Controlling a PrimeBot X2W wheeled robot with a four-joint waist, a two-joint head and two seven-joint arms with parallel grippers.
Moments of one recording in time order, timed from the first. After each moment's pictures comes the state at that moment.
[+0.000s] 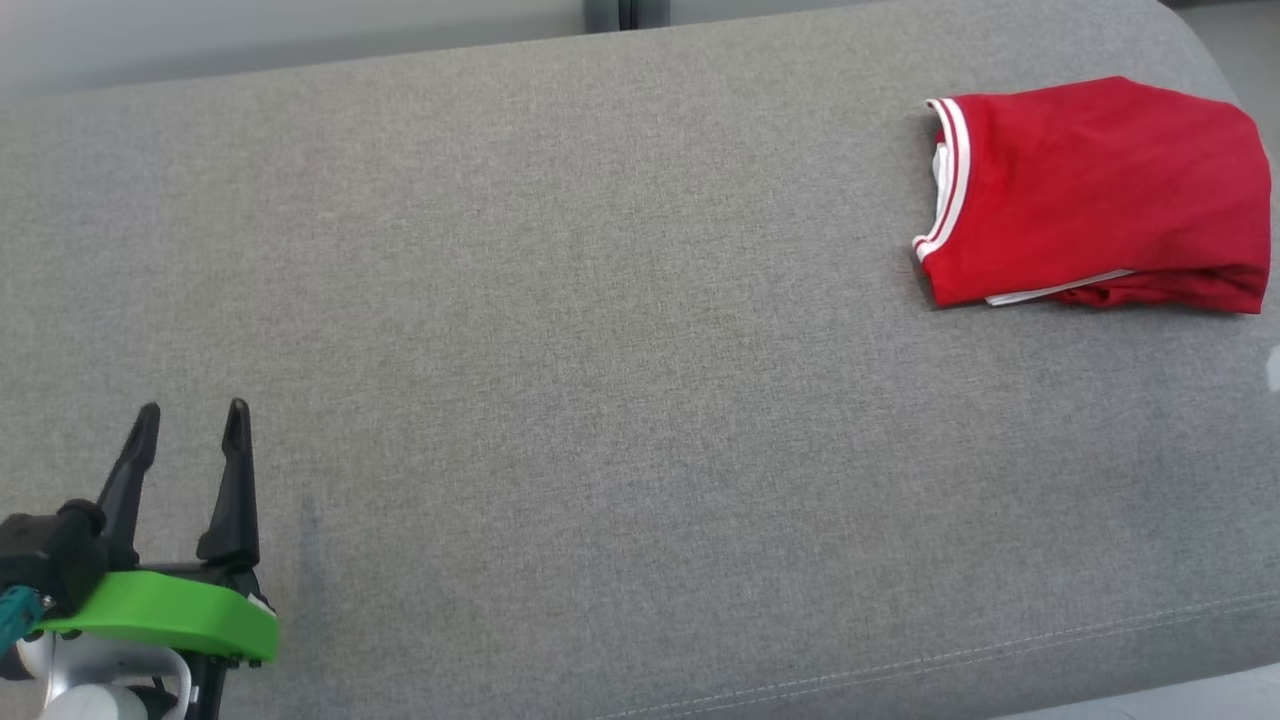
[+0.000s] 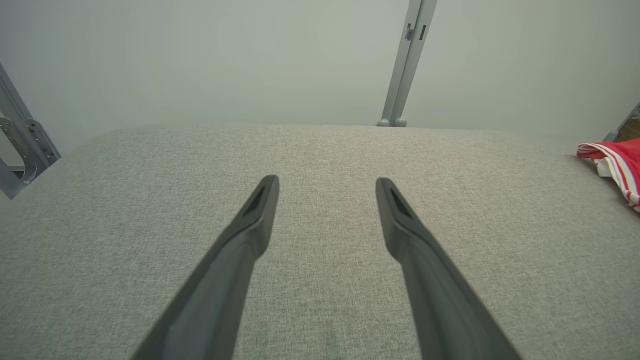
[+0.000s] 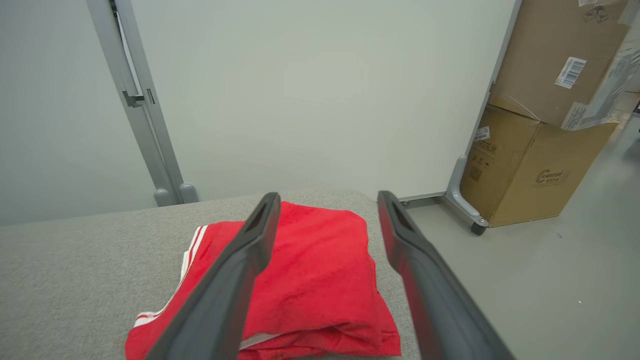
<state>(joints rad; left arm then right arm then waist) -0.02 0.37 -0.19 -0.08 -0.57 0.12 -0.17 -0.35 -0.61 0.20 0.35 0.64 -0.13 -0.25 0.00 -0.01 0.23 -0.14</state>
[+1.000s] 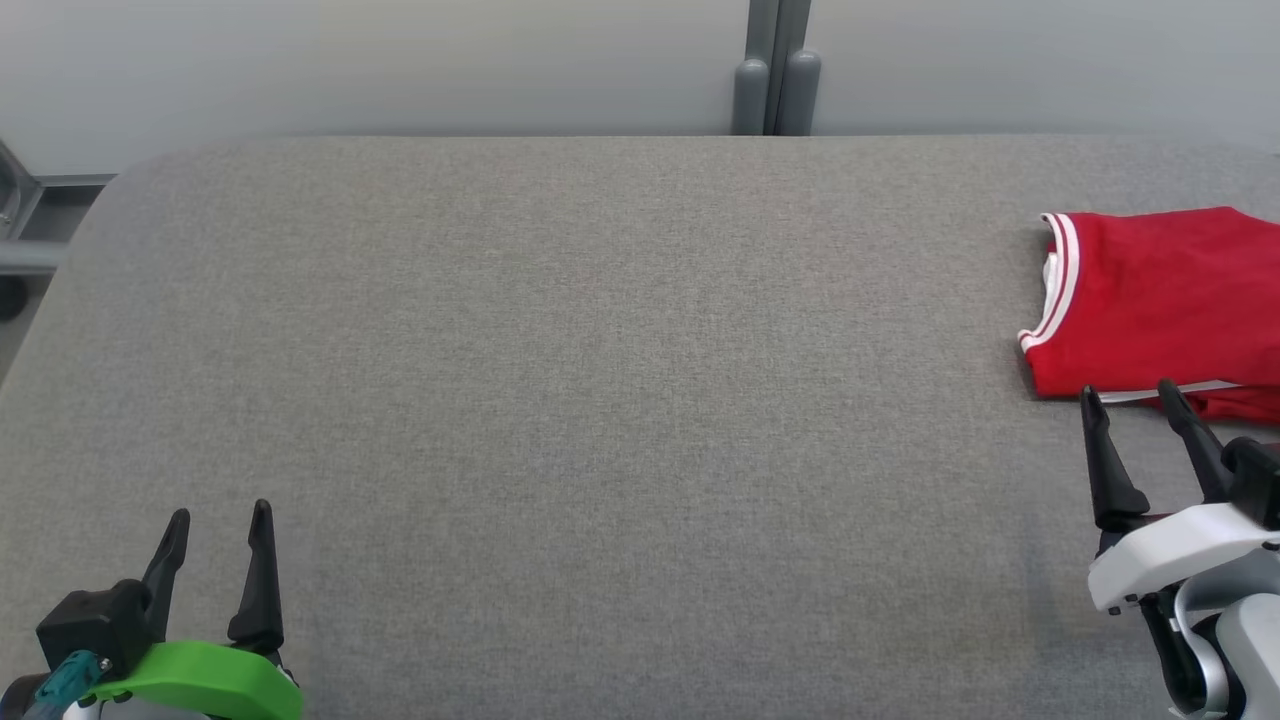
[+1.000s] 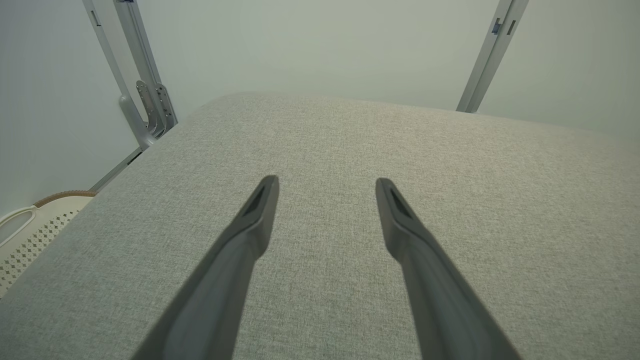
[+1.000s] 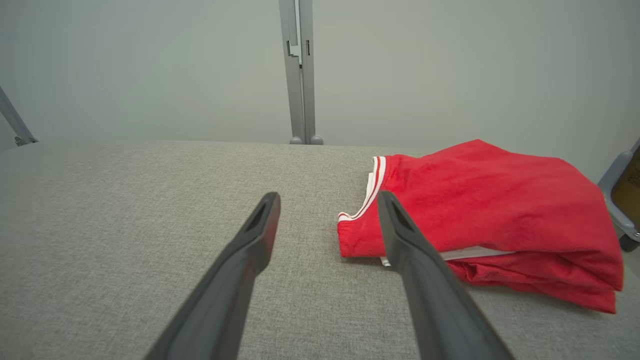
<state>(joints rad) 0.06 0.29 -0.19 0.11 -0.53 0.12 -0.22 -0.01 -0.41 0.27 0.17 0.46 -0.13 -0.25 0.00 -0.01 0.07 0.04</state>
